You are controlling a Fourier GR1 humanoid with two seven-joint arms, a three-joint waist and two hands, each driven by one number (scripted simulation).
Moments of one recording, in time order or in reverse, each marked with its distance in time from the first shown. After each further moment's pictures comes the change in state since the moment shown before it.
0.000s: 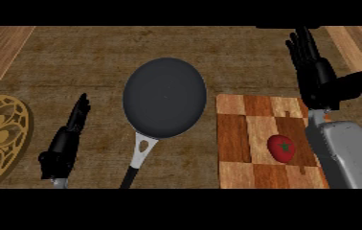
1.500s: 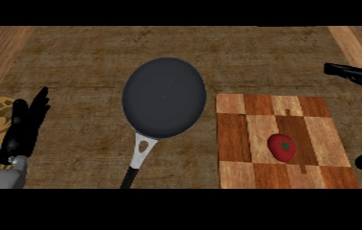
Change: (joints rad) left arm -0.116 0.159 0.159 0.175 0.022 -0.045 0.353; right arm 0.165 -0.504 -0.065 -0.116 0.049 0.806 -0.403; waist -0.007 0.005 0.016
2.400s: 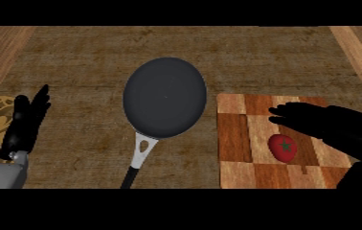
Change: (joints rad) left arm -0.035 -0.023 0.041 0.057 -0.033 -0.048 -0.011; right arm 0.049 -0.054 0.285 -0.327 0.587 -0.023 0.217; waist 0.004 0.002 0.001
